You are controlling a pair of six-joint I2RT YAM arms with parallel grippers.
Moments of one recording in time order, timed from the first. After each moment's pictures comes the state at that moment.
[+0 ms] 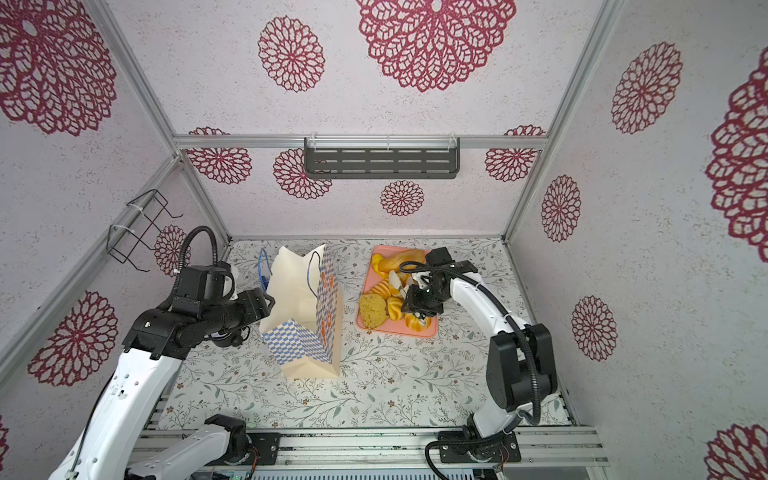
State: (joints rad) left arm -0.24 1.02 1.26 -1.06 0.05 -0.59; right arm 0.31 1.64 1.34 -0.94 -0.45 0.31
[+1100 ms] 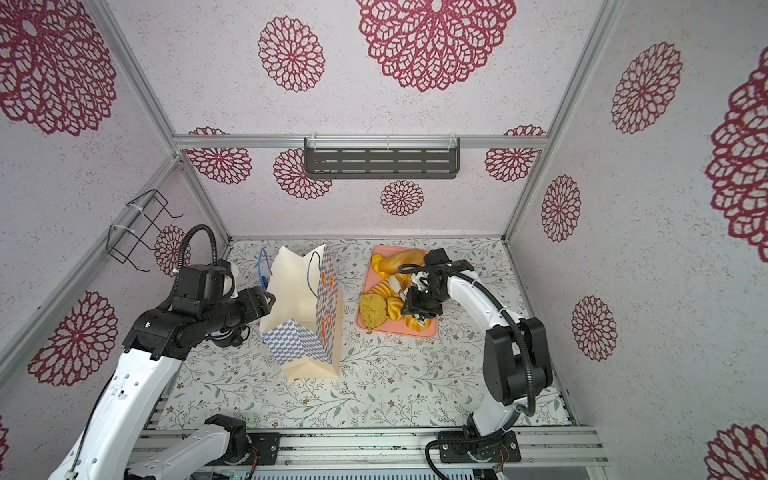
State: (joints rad) left arm -0.24 1.01 1.25 -1.03 0.05 -0.60; right arm 0.31 1.67 1.34 -0.98 -0.45 0.31
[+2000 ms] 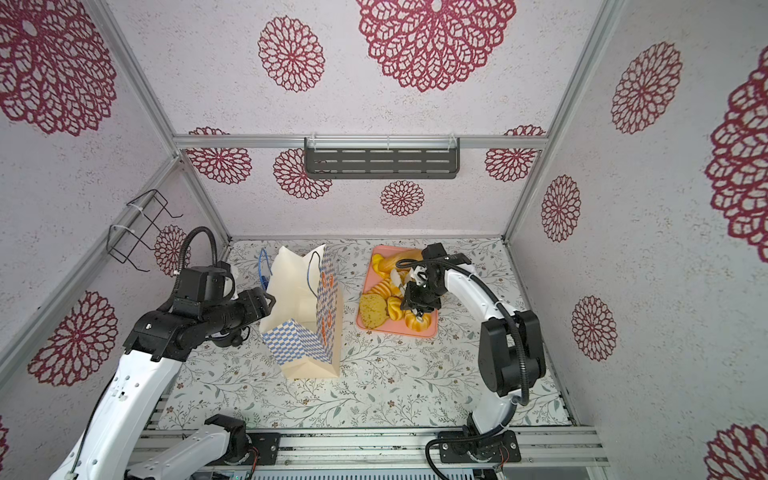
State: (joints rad) left arm -0.24 1.00 1.24 -1.03 0.05 -0.61; right arm 0.31 1.73 1.43 -1.01 -0.44 0.29
